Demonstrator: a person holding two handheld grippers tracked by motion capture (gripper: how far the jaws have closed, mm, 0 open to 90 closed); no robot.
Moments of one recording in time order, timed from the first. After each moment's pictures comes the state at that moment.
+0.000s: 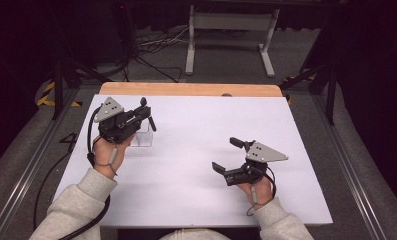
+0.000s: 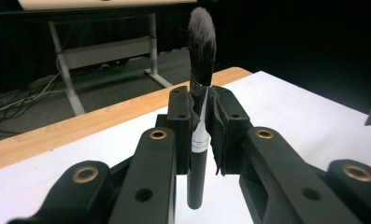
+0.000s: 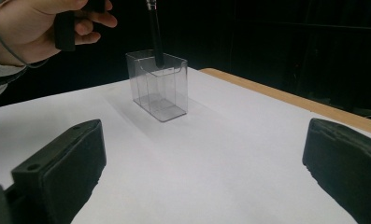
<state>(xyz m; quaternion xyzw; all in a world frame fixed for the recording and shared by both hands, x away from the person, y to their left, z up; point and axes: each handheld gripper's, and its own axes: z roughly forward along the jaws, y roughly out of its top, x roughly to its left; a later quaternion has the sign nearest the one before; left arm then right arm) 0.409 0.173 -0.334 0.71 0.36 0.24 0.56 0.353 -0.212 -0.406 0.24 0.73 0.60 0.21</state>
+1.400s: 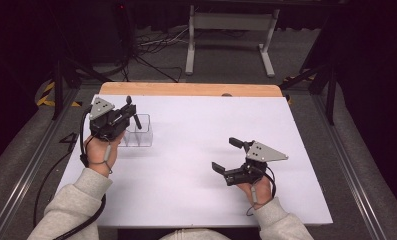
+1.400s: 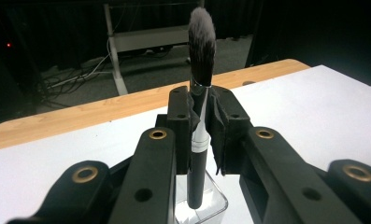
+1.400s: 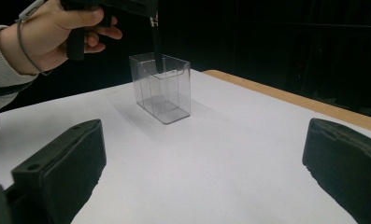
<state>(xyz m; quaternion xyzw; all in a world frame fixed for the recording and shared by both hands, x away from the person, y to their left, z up) 0.421 0.196 -0.349 0.69 0.43 0.28 0.52 0.353 -0.212 -0.407 0.24 0.73 0.61 0.20</state>
